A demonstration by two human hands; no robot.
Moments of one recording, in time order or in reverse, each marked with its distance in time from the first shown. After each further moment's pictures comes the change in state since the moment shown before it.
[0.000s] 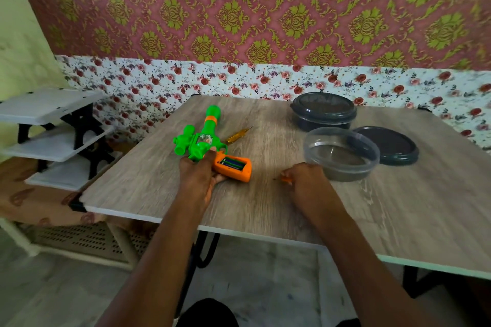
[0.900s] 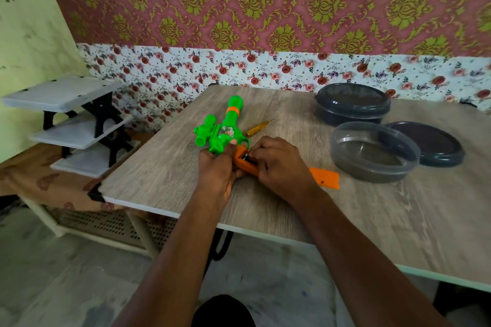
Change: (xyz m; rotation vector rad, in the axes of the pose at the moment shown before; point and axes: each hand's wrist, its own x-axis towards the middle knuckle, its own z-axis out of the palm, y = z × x) left_hand -0.004 0.001 0.003 0.027 -0.003 0.017; right_hand 0.057 -0.064 0.043 0.113 0.214 -0.589
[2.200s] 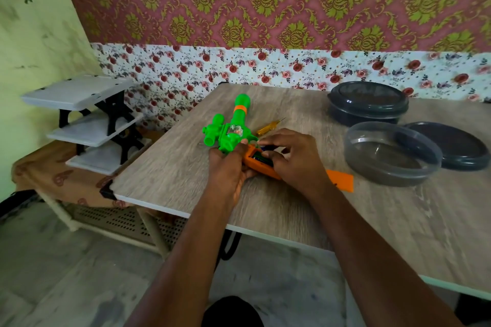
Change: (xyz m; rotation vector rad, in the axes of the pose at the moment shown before) left_hand 0.005 -0.001 -0.004 -0.045 -0.019 -0.030; right_hand 0.006 0.018 0.012 0.329 0.207 0.176
